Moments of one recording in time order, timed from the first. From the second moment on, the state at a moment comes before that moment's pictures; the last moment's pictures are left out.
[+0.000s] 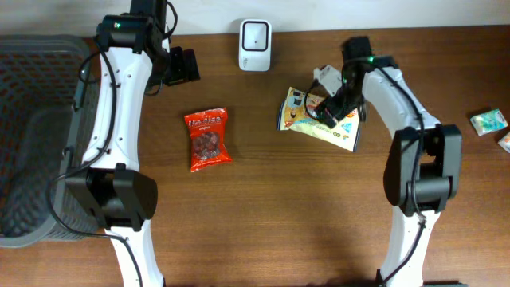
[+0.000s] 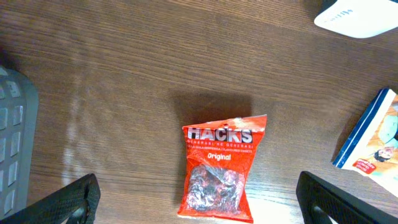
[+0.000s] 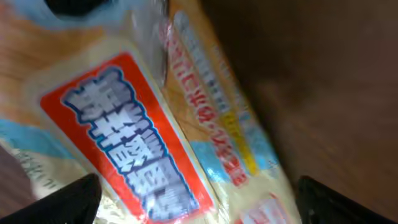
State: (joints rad) left arm -0.11 2.17 2.35 -1.42 -0.01 -0.31; right arm 0.08 2.21 1.76 -0.90 -0.12 -0.62
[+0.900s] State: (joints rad) left arm -0.11 2.17 2.35 -1.42 -0.01 -0.31; right arm 0.40 2.34 1.89 0.14 0.23 0.56
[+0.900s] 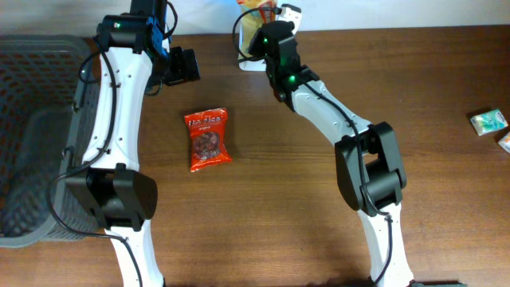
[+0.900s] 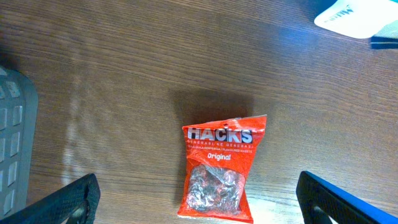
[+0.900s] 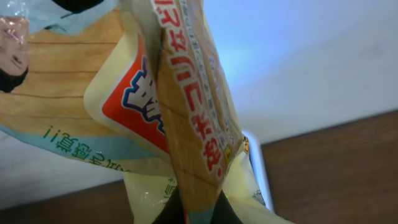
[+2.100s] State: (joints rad) left arm -0.11 2.17 2.35 -1.42 -0.01 -0.31; right arm 0.22 2.05 1.71 -0.87 -0.43 0.18
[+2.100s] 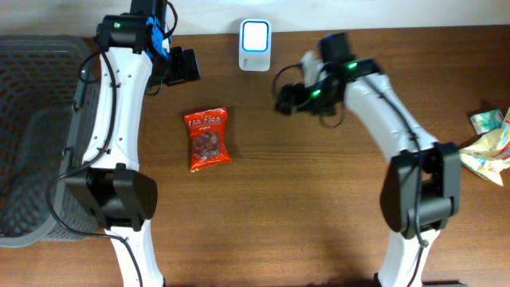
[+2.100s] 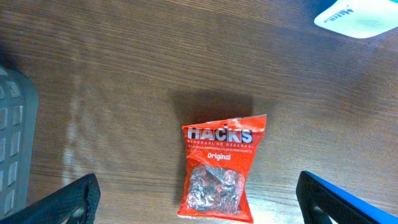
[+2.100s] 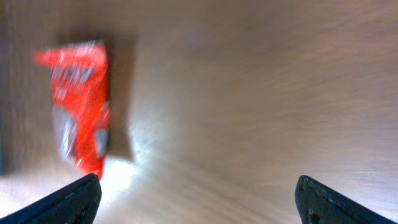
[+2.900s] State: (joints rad) left arm -0.11 2.17 2.35 -1.42 -0.01 -0.31; right arm 0.61 2.17 1.38 -0.29 -0.60 0.65
